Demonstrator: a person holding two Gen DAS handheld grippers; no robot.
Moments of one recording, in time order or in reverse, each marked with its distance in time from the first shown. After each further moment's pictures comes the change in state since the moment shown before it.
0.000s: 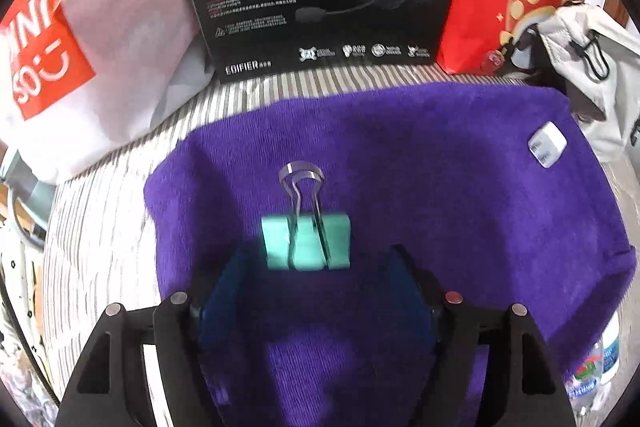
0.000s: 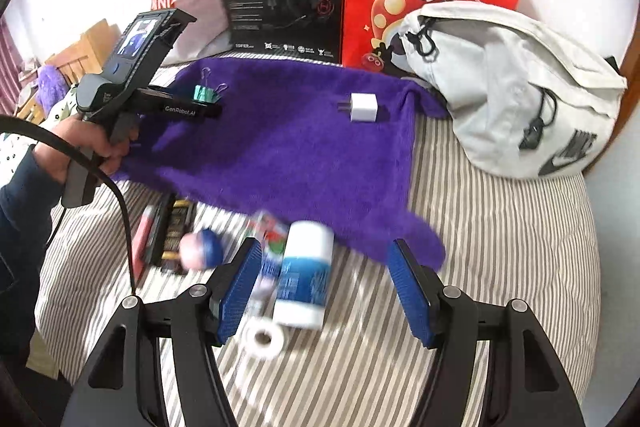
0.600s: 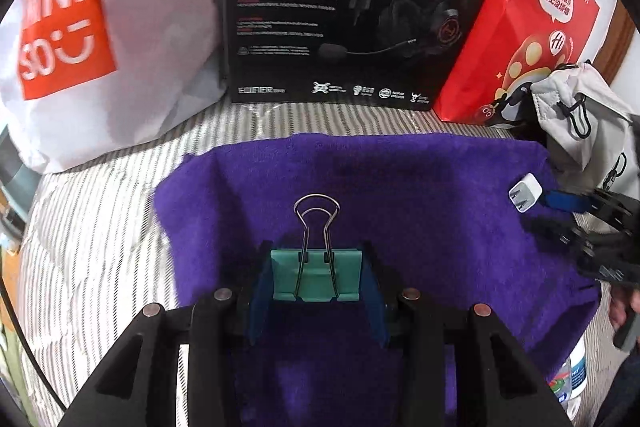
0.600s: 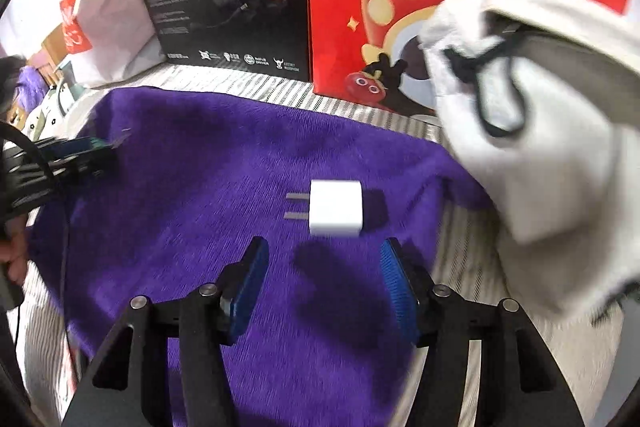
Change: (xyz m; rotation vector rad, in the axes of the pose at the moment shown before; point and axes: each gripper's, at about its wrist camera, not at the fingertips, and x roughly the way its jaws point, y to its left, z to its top) left arm -0.002 0.037 0.010 -0.096 -0.091 -0.134; right arm 0.122 -0.030 0.113 -0.040 0.067 -0.009
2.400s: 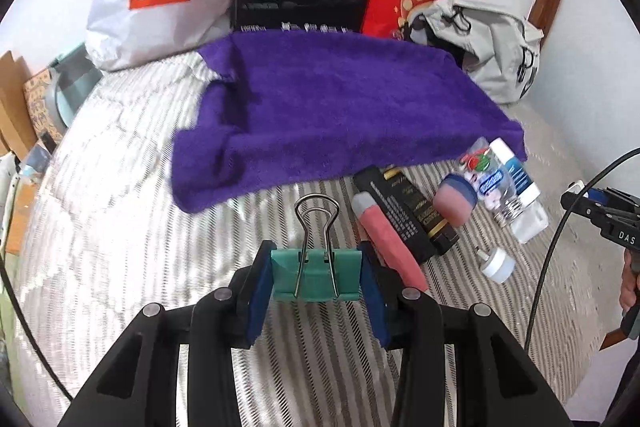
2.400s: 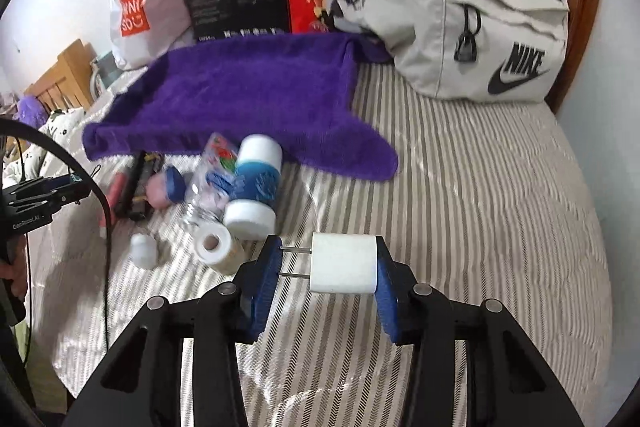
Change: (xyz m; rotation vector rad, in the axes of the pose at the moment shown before) left arm -0.134 -0.034 -0.189 0.025 -0.056 -0.016; right arm -0.126 0.008 -0.182 0.152 -0.122 -0.021
